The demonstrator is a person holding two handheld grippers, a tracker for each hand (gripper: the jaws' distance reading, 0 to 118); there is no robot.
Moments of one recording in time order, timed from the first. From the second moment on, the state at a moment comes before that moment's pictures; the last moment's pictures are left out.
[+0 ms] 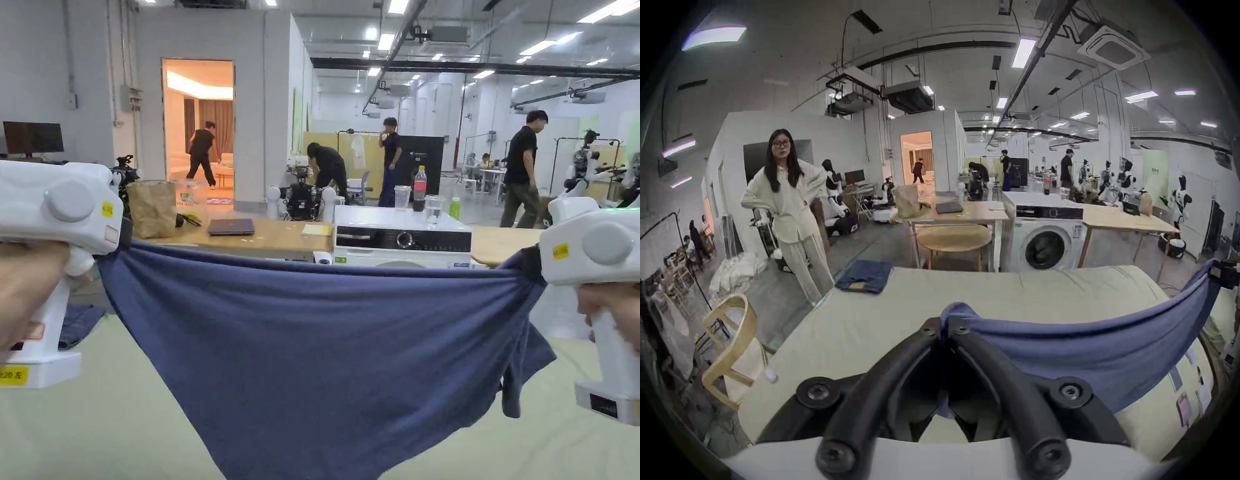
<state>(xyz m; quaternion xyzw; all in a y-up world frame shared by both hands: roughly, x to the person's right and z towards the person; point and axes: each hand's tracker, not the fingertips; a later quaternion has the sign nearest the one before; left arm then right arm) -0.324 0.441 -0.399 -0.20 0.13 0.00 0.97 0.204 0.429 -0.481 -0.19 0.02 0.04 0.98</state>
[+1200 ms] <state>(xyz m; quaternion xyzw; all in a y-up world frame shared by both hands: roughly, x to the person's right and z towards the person) -0.308 0.184 -0.225 -0.34 0.07 0.04 0.94 0.253 0.160 -0.307 -0.32 0.02 0.04 0.95</state>
